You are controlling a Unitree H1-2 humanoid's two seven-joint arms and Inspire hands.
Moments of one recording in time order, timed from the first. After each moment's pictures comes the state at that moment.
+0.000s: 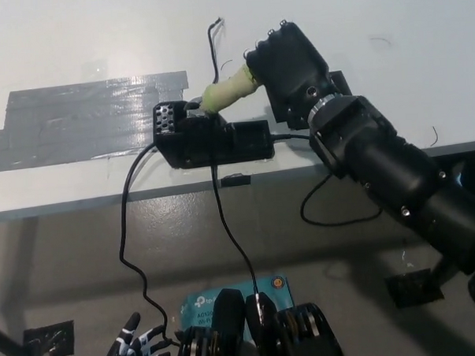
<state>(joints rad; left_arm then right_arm) 0.08 0.29 -0.06 0.00 -0.25 0.44 -0.34 -1.06 -0.21 0.77 0.71 -1.19 0.12 -0.09</state>
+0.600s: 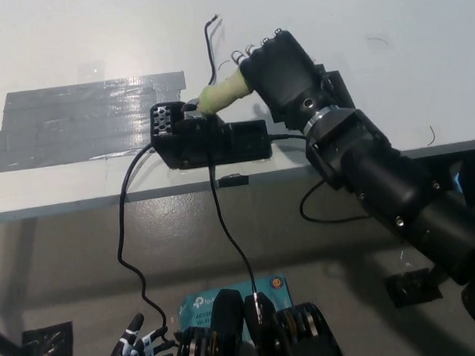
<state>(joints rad) 0.08 0.29 -0.07 0.00 -0.25 0.45 -0.34 -1.04 -0.20 0.79 0.73 -1.20 0.10 -0.21</state>
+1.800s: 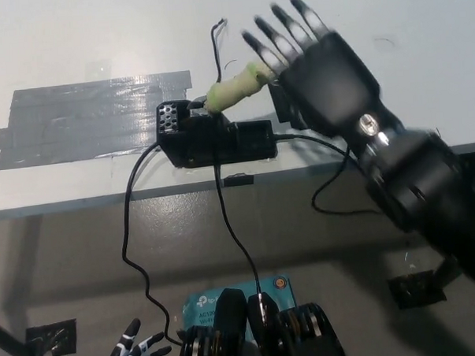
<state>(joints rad) 0.09 0.29 -0.06 0.02 -0.25 0.44 -0.34 -0.74 -0.43 0.63 -0.14 -1.29 0.20 0.27</state>
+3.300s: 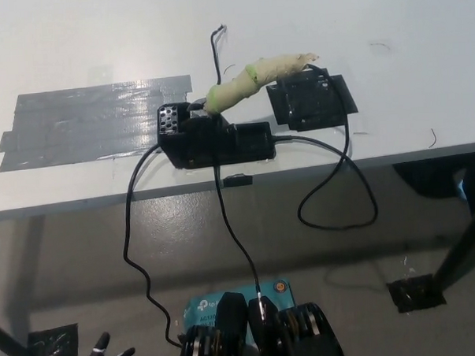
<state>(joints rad) 0.14 0.29 0.05 0.08 -0.26 0.44 -0.34 0.40 -0.40 -0.48 -0.02 -0.39 0.15 0.32</state>
